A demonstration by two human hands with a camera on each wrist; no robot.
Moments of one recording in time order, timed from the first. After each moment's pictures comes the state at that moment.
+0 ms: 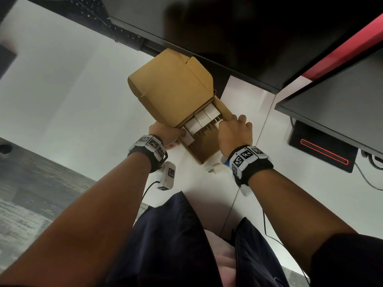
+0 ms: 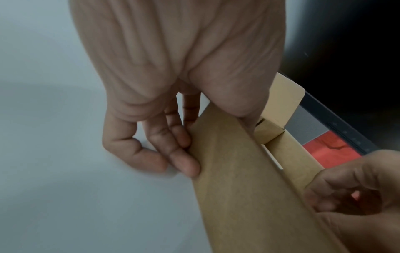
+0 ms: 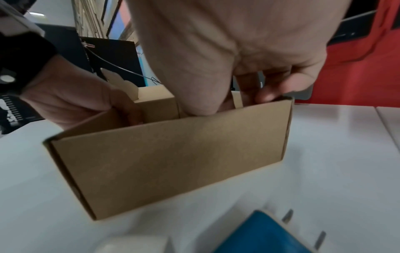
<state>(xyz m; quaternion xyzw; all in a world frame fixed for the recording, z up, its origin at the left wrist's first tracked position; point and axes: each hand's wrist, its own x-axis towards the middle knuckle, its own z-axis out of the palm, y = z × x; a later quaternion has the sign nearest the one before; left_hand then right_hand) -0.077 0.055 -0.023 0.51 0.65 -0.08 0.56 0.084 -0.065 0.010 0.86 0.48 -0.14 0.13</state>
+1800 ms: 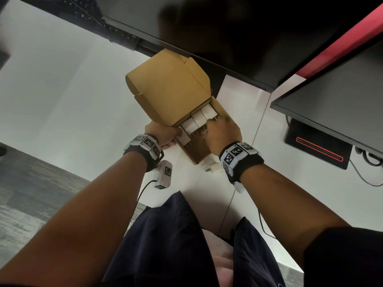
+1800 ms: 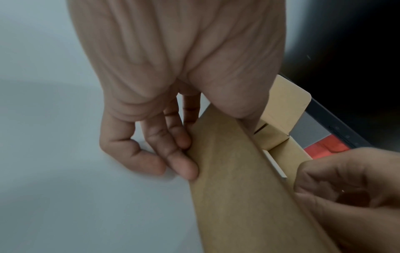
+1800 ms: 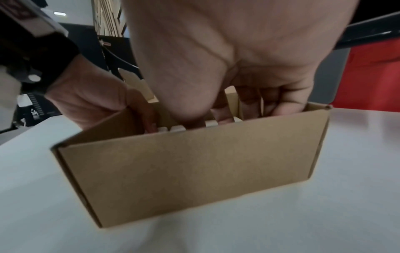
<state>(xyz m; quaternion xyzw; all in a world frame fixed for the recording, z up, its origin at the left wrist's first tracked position) -0.078 0.062 -0.036 0.51 0.64 -0.09 0.56 0.073 -0.057 0.004 0.84 0.51 -0.17 0.09</state>
